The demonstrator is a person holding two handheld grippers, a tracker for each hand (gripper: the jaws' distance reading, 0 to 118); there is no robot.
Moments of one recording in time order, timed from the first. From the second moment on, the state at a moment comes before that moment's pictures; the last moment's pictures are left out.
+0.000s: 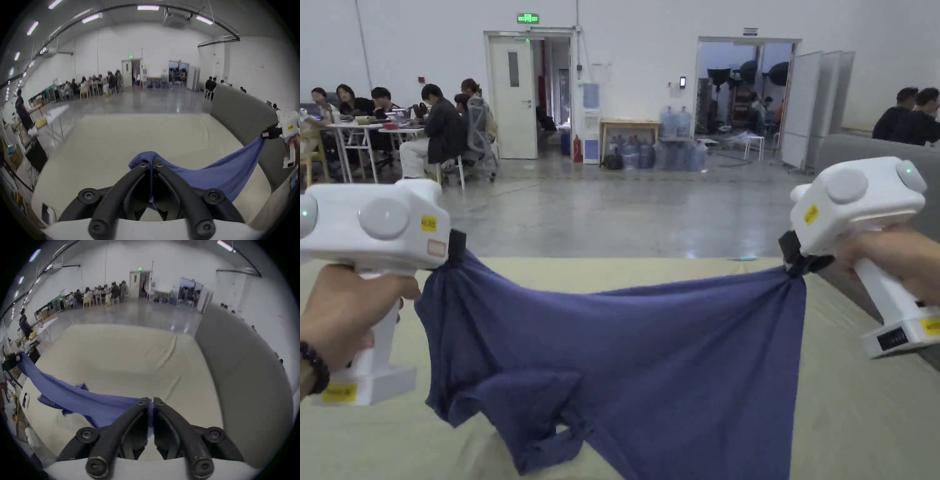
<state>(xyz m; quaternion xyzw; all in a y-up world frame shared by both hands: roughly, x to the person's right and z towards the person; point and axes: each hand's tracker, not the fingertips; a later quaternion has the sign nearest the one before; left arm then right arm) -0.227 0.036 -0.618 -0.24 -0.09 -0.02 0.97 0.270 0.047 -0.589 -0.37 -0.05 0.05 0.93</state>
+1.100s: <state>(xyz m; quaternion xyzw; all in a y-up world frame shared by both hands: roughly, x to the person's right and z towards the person) -0.194 0.059 -0.685 -0.20 -0.08 0.02 0.98 0.313 0.068 -0.639 -0.29 -0.13 -0.03 0.95</state>
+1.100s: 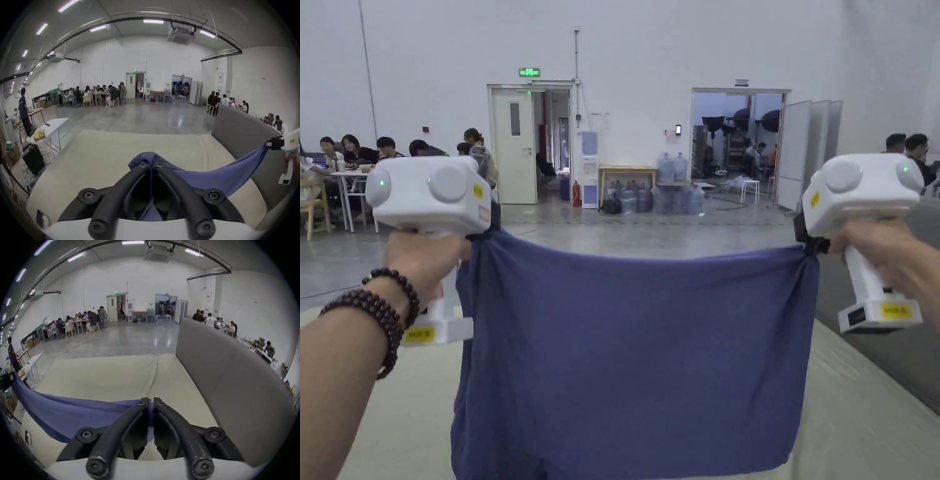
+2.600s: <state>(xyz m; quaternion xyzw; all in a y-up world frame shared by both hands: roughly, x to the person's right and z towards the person) -0.298 -0.245 -0.298 -0.52 -0.16 0.01 0.84 0.284 -0.243 -0.258 -0.55 0.02 0.06 0.83</state>
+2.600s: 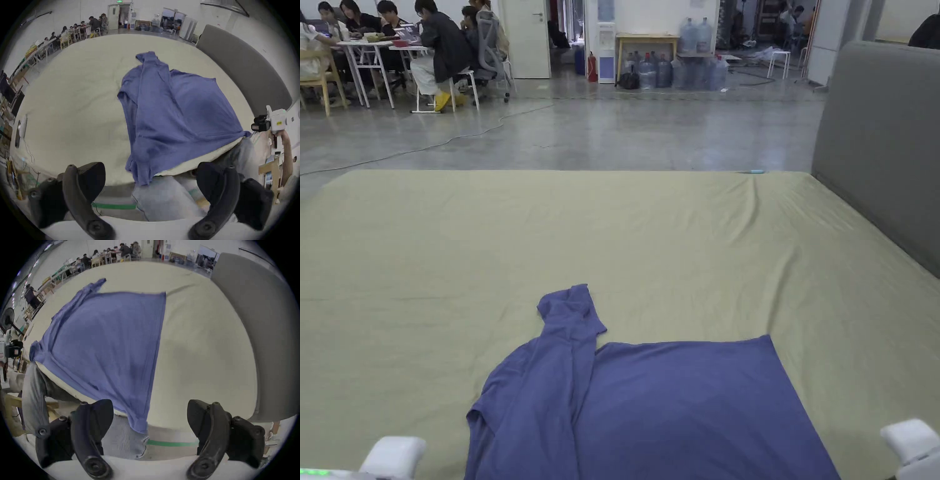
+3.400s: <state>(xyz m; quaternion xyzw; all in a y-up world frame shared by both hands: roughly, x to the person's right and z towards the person) -0.140 -0.283 -0.771 -0.47 -0.12 0.02 0.87 0.255 -0.267 -0.386 -0.51 0.07 0.06 0.86</state>
